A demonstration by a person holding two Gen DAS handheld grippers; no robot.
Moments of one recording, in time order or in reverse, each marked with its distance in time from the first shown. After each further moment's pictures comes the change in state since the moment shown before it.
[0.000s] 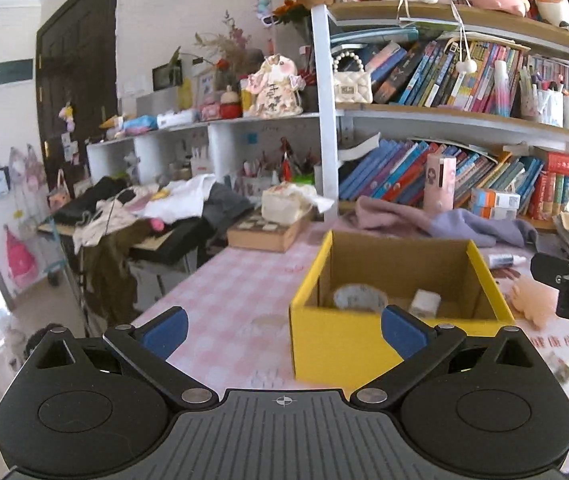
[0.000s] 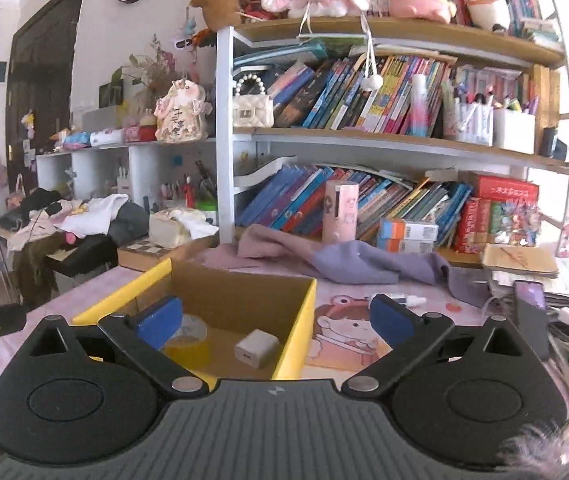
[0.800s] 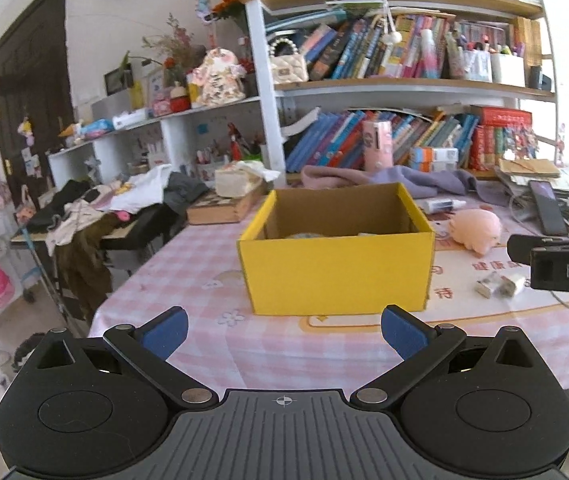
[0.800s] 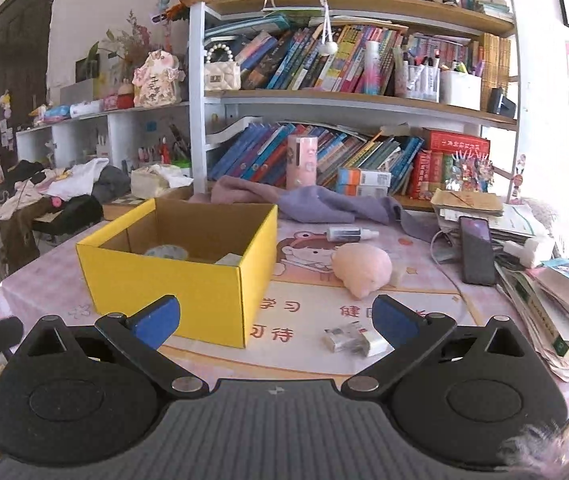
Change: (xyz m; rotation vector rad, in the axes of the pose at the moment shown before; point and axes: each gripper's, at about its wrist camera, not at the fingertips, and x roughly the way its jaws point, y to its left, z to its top) left arm -0.055 -0.024 -0.050 0.125 0.023 -0.132; right arm -0.086 -0.011 -0.053 0.044 0.100 -0.098
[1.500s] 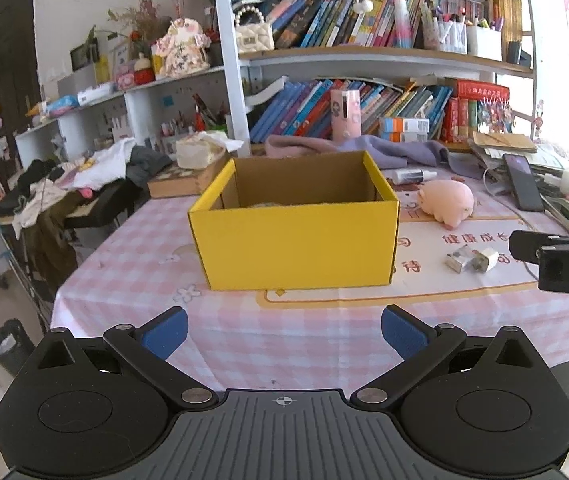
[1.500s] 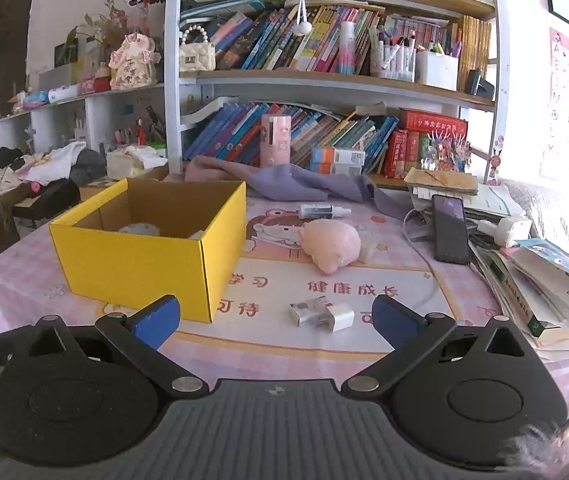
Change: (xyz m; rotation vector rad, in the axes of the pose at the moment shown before) left arm 0.024 -0.021 -0.004 0.004 0.105 -0.083; right arm 0.001 -0.020 -0.009 0.003 0.076 -0.045
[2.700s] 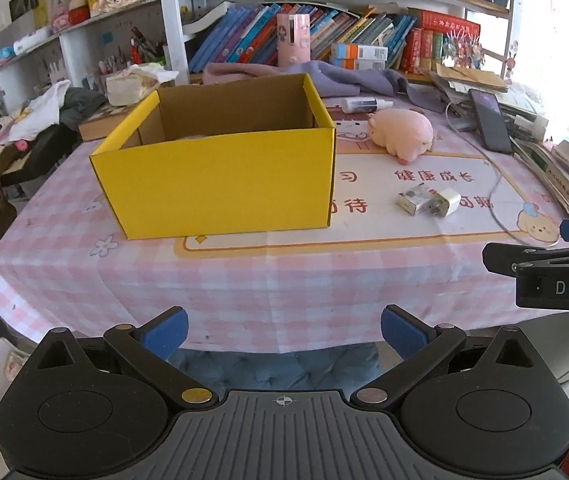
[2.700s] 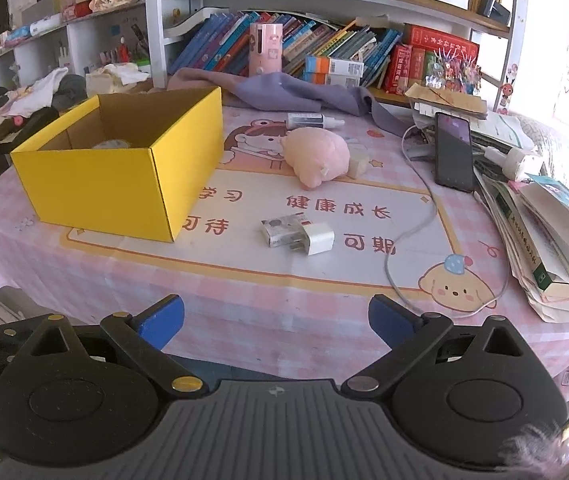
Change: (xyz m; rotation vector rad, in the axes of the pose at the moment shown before) left arm 0.048 -0.039 0.004 0.034 0.215 -0.139; right arm 0.048 -0.038 -0.011 0.000 0.269 0.006
